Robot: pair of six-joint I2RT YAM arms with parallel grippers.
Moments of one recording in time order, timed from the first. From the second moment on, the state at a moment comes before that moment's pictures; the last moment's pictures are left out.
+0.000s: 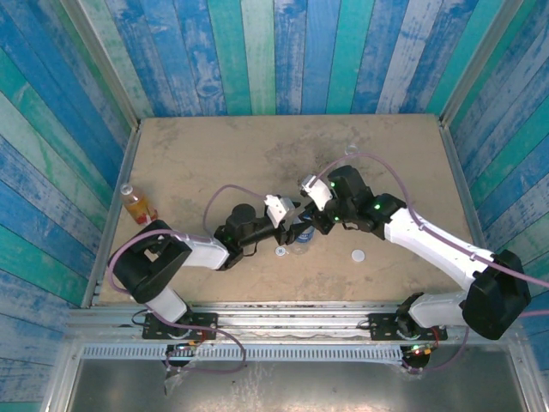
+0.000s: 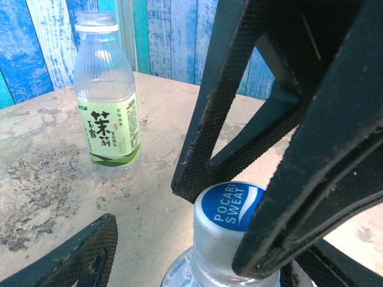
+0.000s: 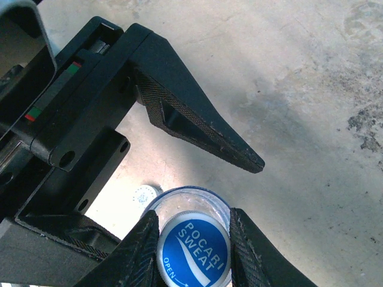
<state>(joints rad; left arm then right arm) -0.75 1.60 0.47 1.03 0.36 0.00 0.69 1.31 0.97 -0.45 -0.26 -0.13</state>
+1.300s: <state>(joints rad) -0.75 1.77 0.40 1.22 0.40 -0.03 0.72 1.33 0.97 -0.43 -0.24 -0.15</state>
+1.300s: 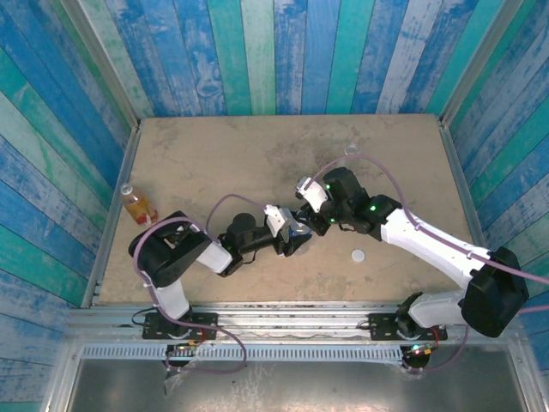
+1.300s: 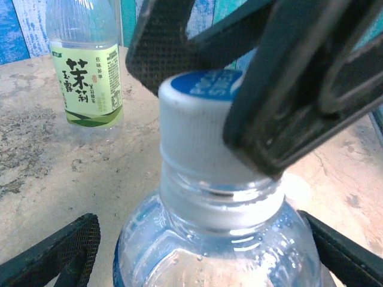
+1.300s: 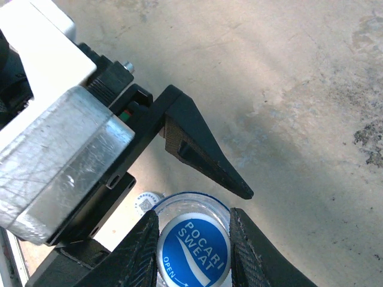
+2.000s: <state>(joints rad) -0.77 1.84 0.39 1.32 0.39 -0.04 0.72 1.34 0.98 -0.43 -0.24 -0.15</state>
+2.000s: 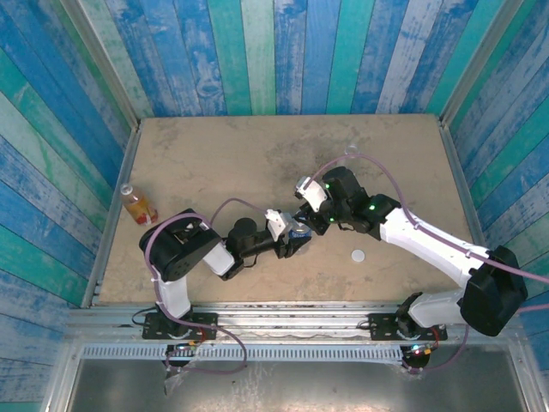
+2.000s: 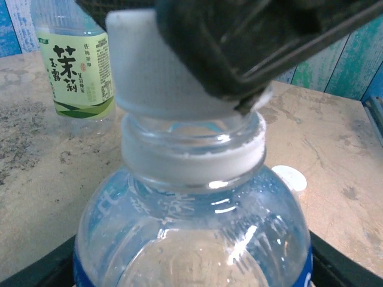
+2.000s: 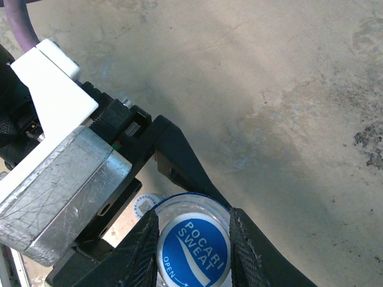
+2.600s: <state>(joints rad) -0.78 1.83 0.39 1.31 0.38 -0.05 0.72 1.34 0.99 -0.45 -0.24 -0.15</state>
